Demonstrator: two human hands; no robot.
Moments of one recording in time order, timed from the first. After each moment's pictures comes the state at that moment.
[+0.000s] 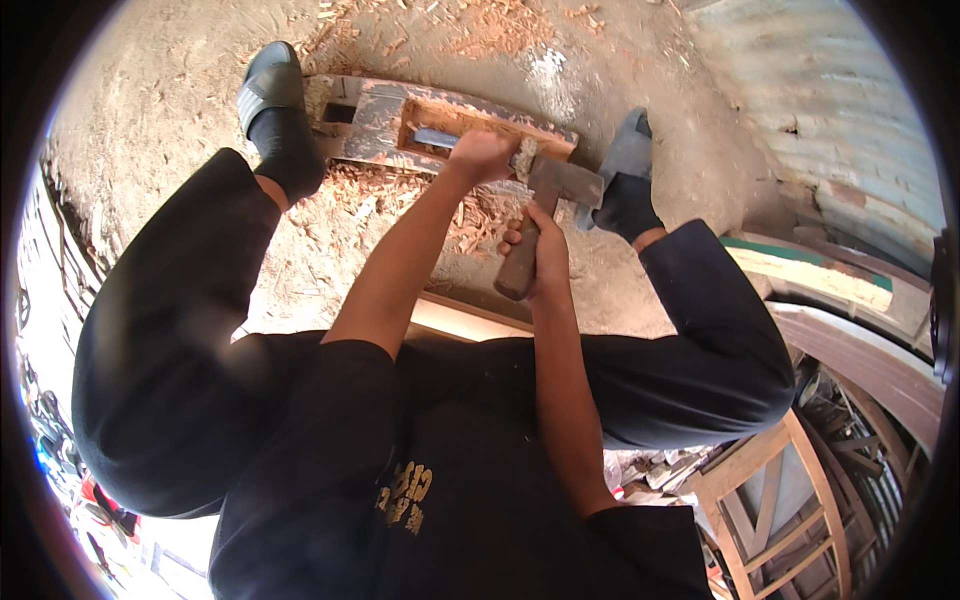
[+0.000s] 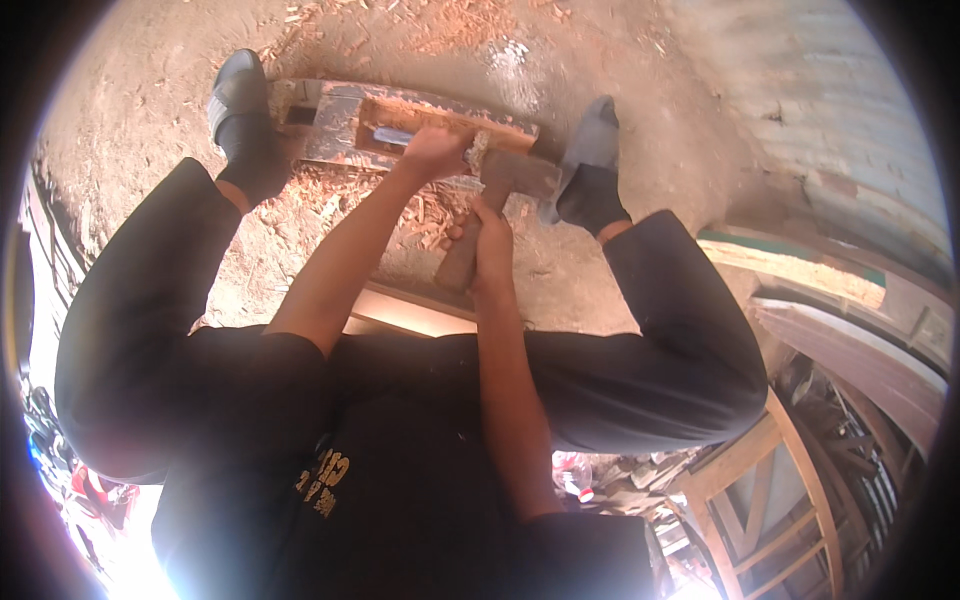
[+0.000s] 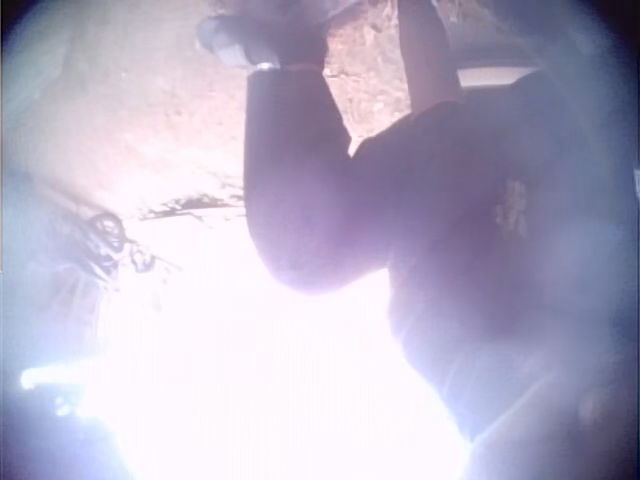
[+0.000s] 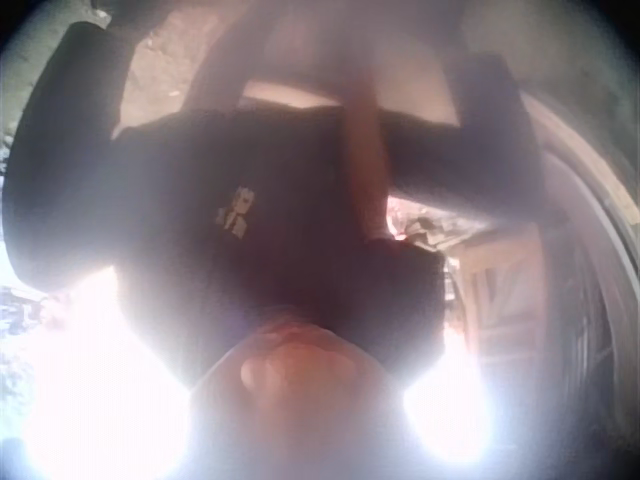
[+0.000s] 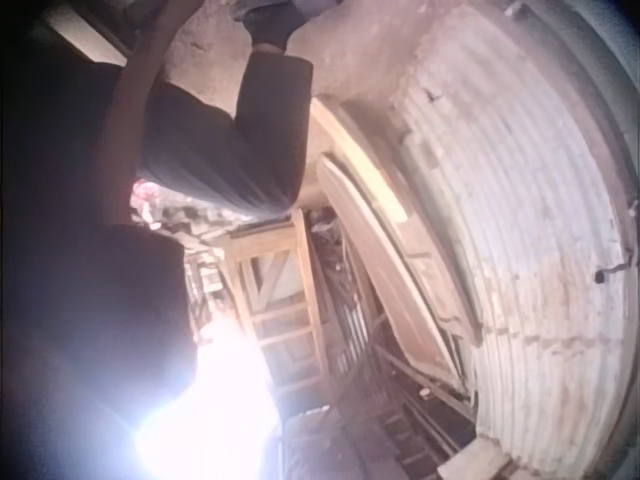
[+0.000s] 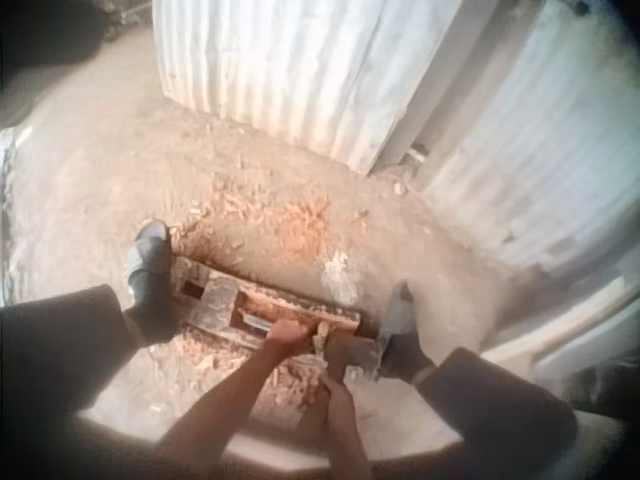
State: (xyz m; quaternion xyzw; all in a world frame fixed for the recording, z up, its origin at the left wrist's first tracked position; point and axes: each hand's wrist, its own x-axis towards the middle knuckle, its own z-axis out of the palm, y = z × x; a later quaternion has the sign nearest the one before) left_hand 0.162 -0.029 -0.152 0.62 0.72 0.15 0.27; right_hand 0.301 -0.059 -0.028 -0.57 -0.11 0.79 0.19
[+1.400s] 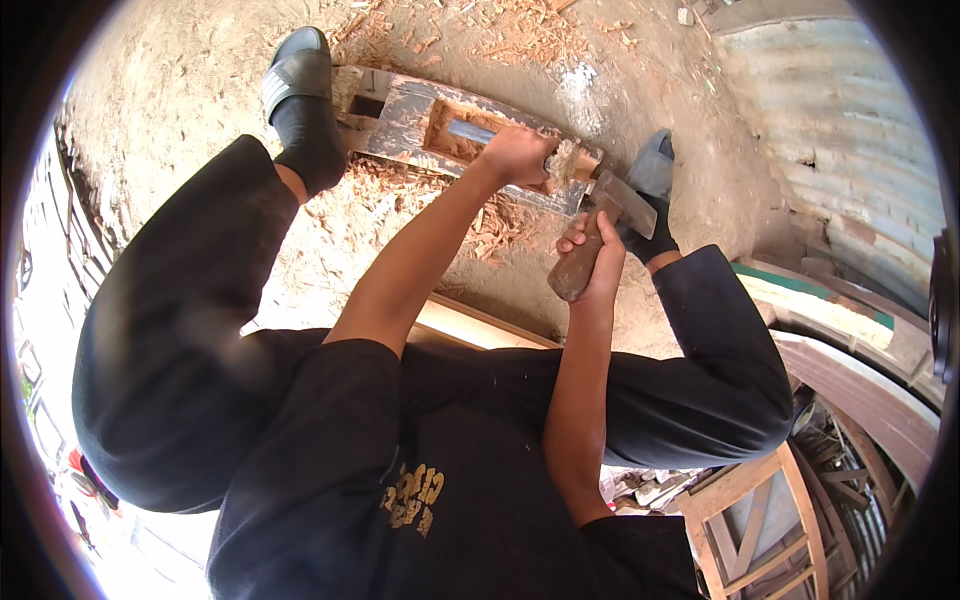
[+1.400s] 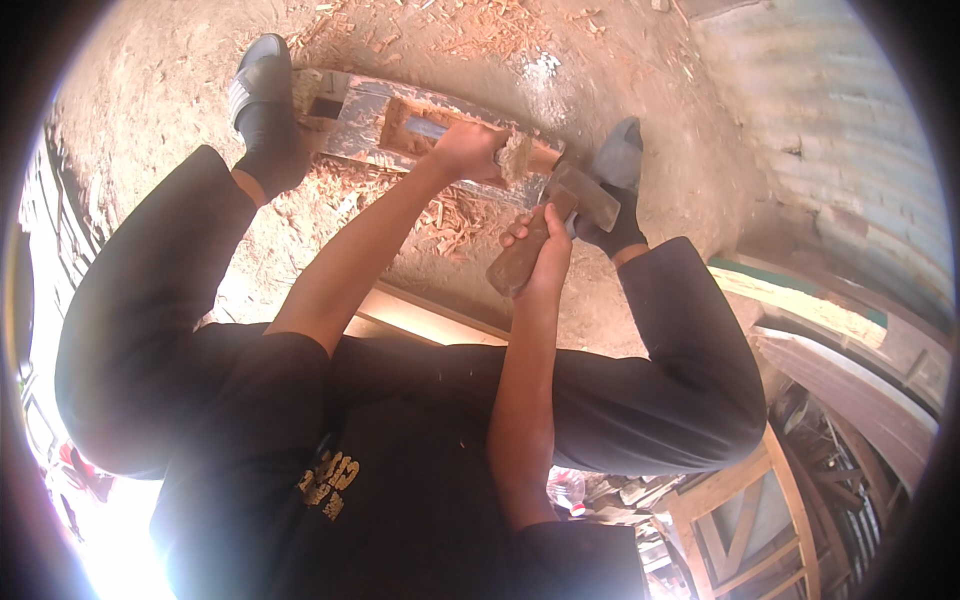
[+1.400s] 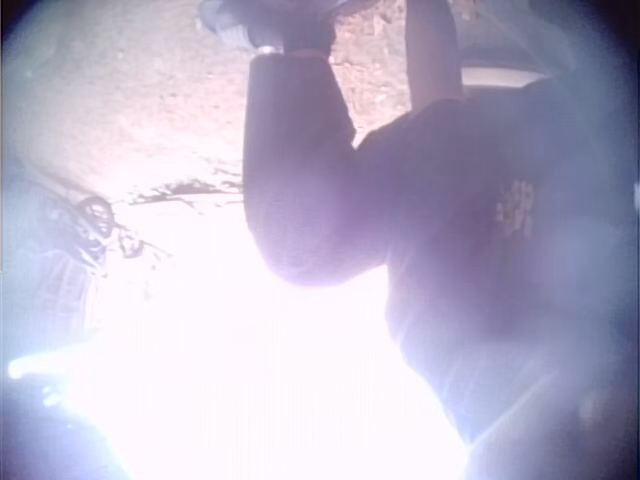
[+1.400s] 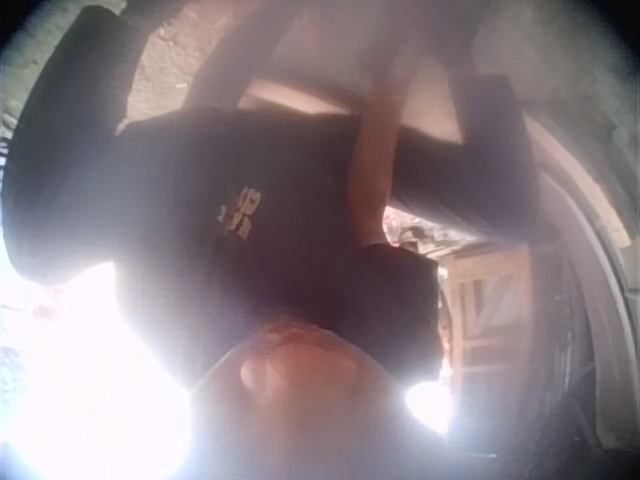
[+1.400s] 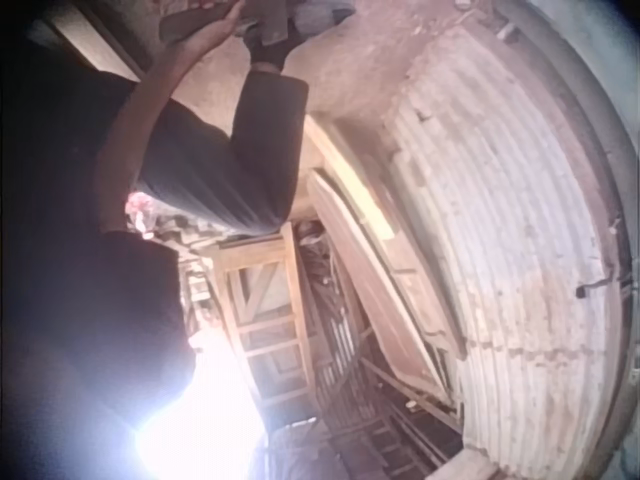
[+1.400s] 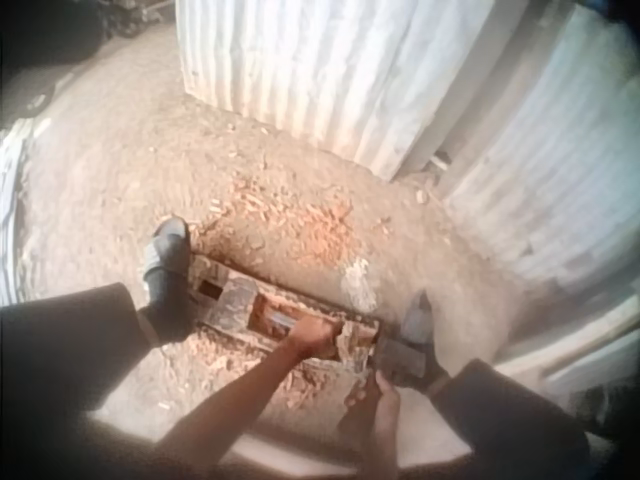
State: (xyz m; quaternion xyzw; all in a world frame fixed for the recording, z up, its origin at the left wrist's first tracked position) left_hand 0.147 -0.014 -0.131 0.64 0.68 0.19 0.29; right_hand 0.317 -0.027 -0.019 -0.55 -0.09 0.77 0.31
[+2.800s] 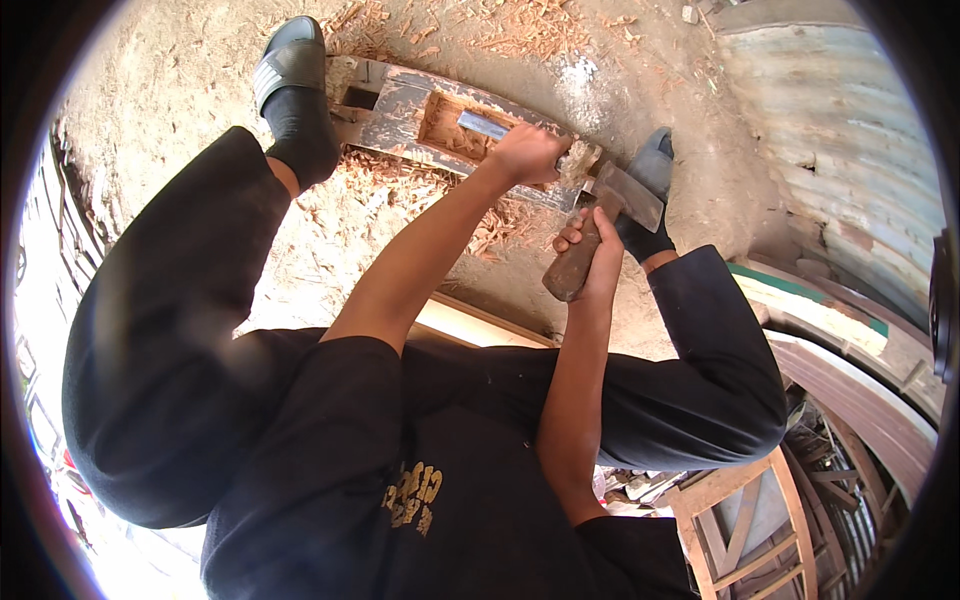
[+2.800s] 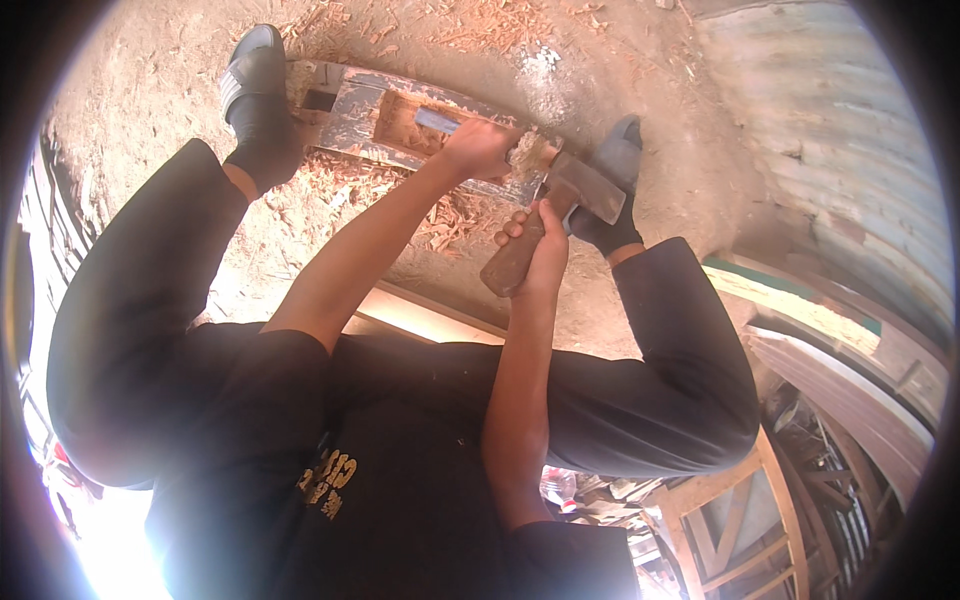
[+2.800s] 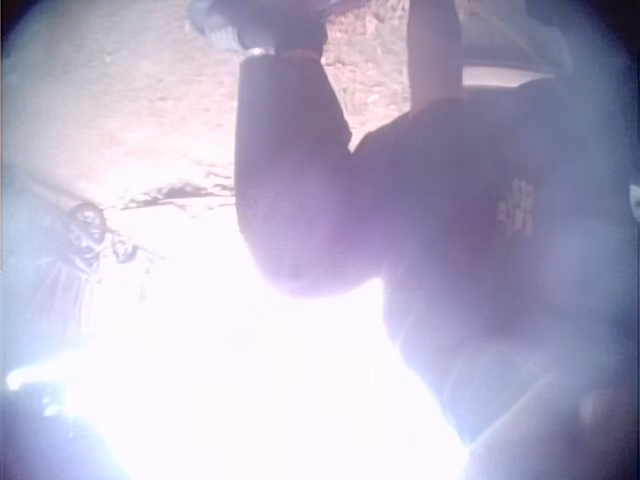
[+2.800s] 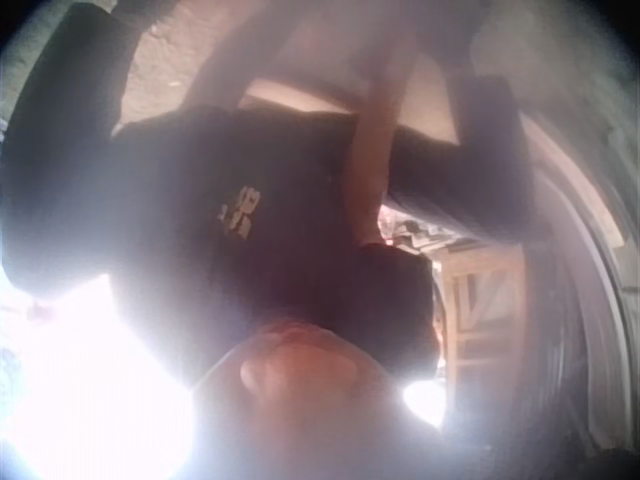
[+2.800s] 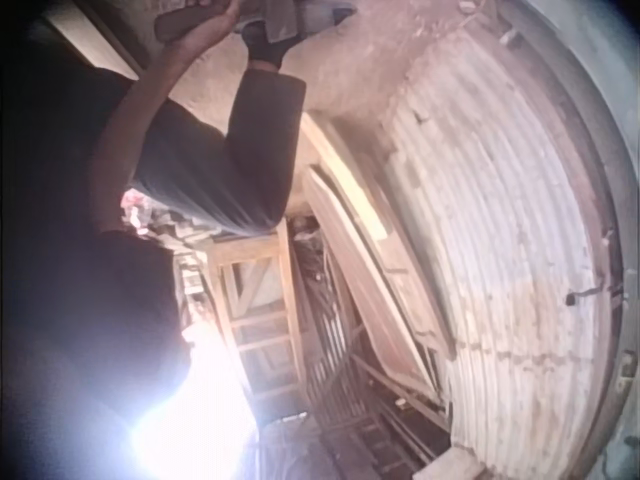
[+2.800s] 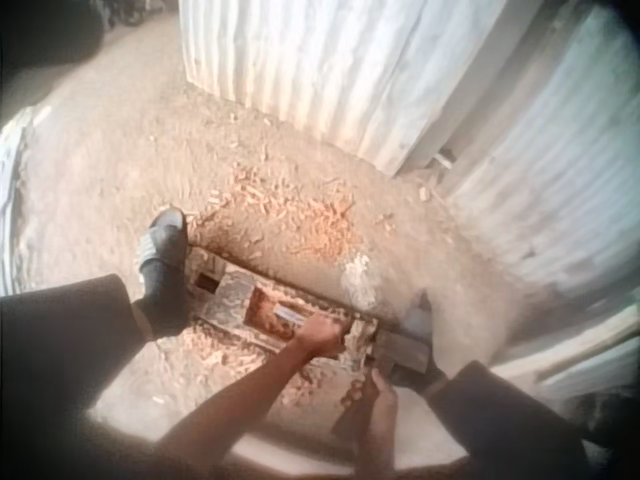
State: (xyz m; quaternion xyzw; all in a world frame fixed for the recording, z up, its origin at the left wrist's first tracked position) left_hand 0.163 -0.005 -0.140 0.64 0.68 0.23 0.26; right_hand 0.311 -0.024 -0.015 -0.57 -0.12 0.76 0.28
